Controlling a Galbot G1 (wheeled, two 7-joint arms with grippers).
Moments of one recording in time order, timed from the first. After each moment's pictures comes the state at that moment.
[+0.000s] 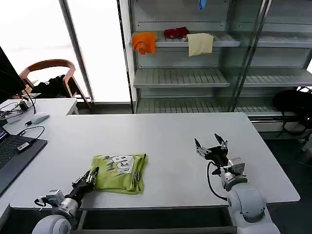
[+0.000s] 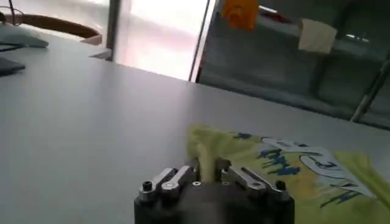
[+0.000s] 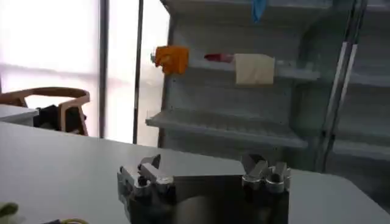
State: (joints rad) left arm 1.37 -1.33 -0.72 -1.89 -0.51 0.42 0.14; right arm -1.12 1.30 0.49 2.00 0.16 -0.44 -0.10
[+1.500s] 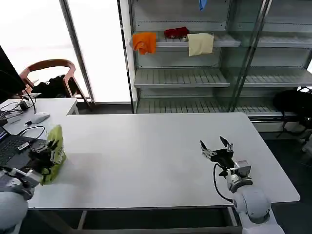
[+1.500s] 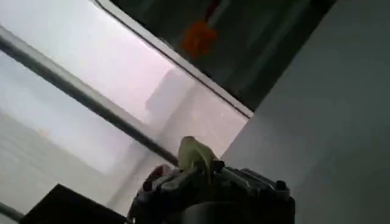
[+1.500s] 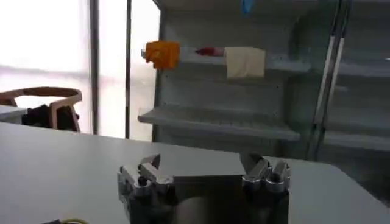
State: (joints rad) left arm 1.33 -1.02 -0.83 -1.96 0.37 0.22 0.35; right arm -1.15 1.27 0.55 1.94 0.21 -0.38 -0.10
